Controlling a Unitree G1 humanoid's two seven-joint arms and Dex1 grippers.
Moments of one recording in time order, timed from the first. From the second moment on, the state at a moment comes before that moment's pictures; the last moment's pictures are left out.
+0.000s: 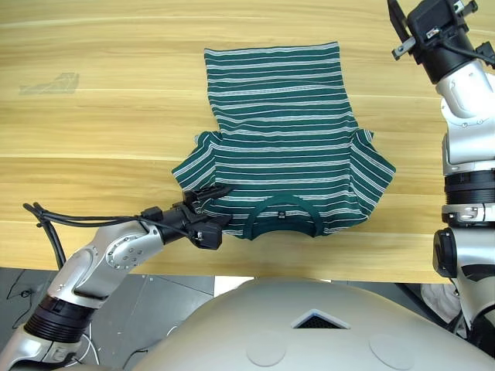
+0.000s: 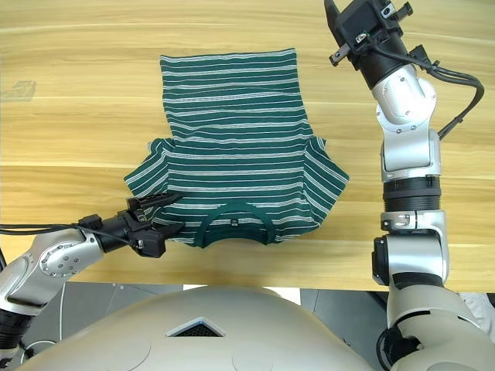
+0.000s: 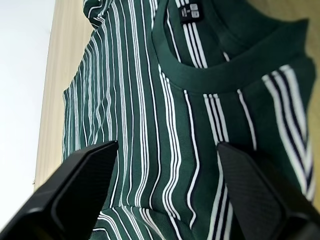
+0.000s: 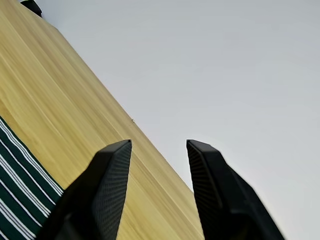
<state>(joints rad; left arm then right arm) 0.39 0.91 -0.25 -0.34 0.43 -0.42 -0.55 -0.49 -0.50 0.06 0.30 -0.21 -0.27 0.30</state>
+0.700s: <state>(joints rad) 0.42 0.98 -0.25 -0.37 0.43 -0.43 -0.54 -0.45 -0.50 0.04 0.29 -0.21 -0.27 0.29</state>
